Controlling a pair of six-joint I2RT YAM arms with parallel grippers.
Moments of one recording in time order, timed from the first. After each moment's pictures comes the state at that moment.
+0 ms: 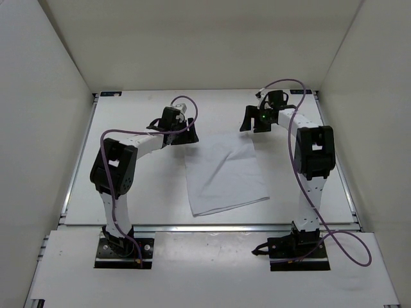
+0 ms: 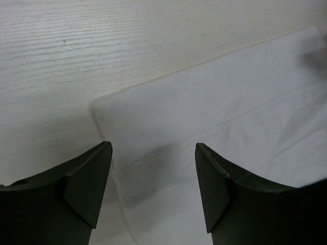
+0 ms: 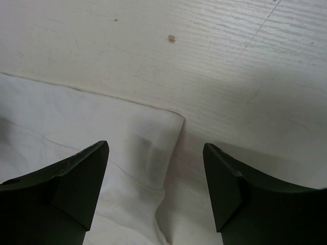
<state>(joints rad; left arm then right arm) -0.39 1.92 1.26 -0.09 0.14 -0.41 0.11 2.15 1.63 -0.41 -0.46 0.12</state>
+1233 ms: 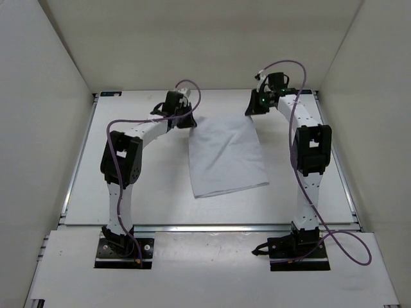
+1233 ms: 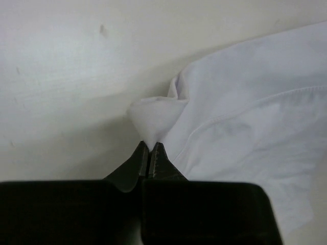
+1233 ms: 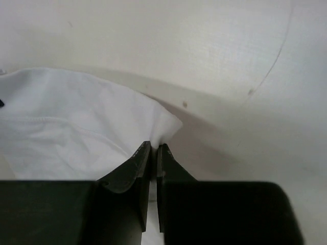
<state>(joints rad) -0.37 2.10 1.56 -0.18 0.18 -0.40 0.11 2.25 1.96 -0.60 -0.45 0.08</state>
